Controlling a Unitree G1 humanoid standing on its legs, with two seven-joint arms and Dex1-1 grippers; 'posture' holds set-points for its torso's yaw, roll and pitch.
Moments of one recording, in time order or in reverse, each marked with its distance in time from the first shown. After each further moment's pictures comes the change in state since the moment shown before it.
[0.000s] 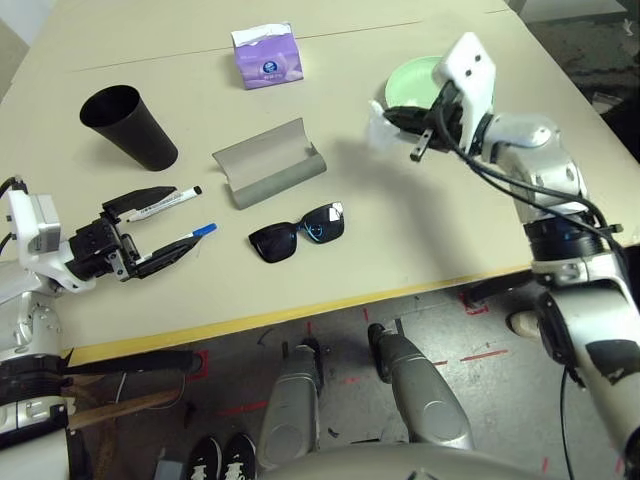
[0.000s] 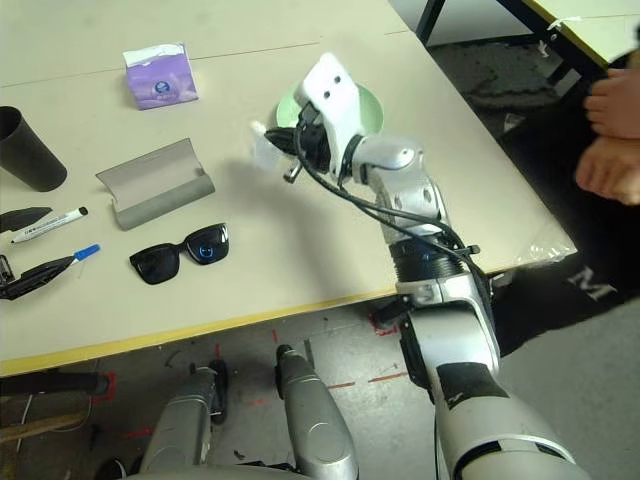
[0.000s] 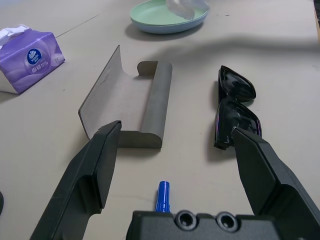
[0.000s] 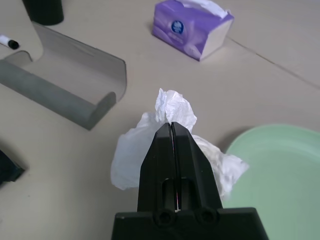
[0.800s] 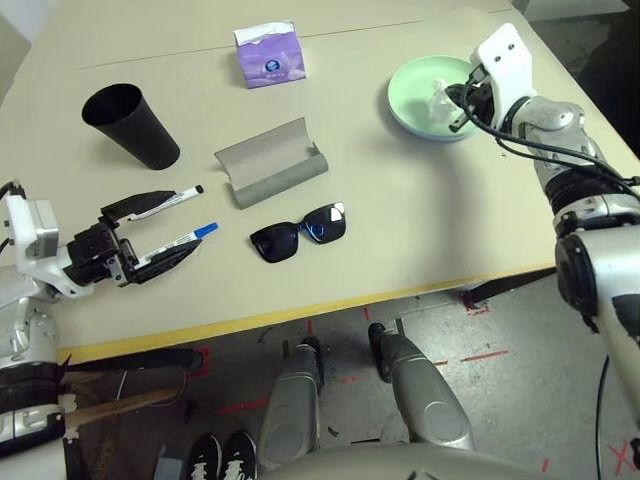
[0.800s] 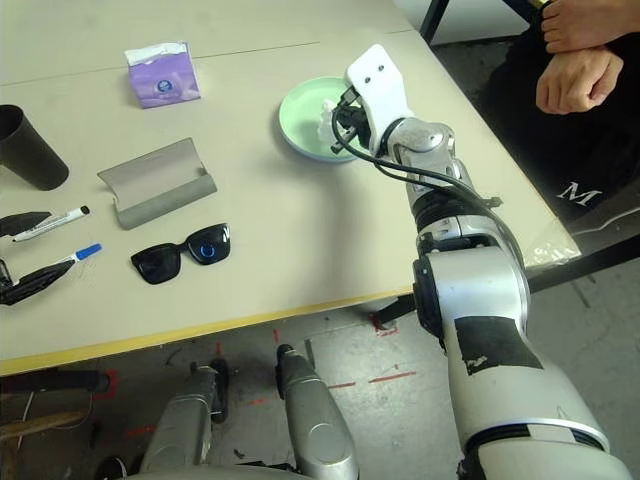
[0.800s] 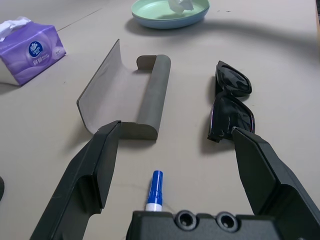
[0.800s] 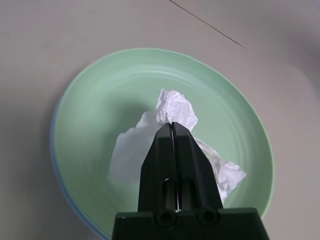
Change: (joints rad) left arm 0.059 -0.001 0.025 -0.064 -0.005 0.028 0.016; right arm -0.308 -0.063 -0.004 0.857 -0.210 -0.484 -0.286
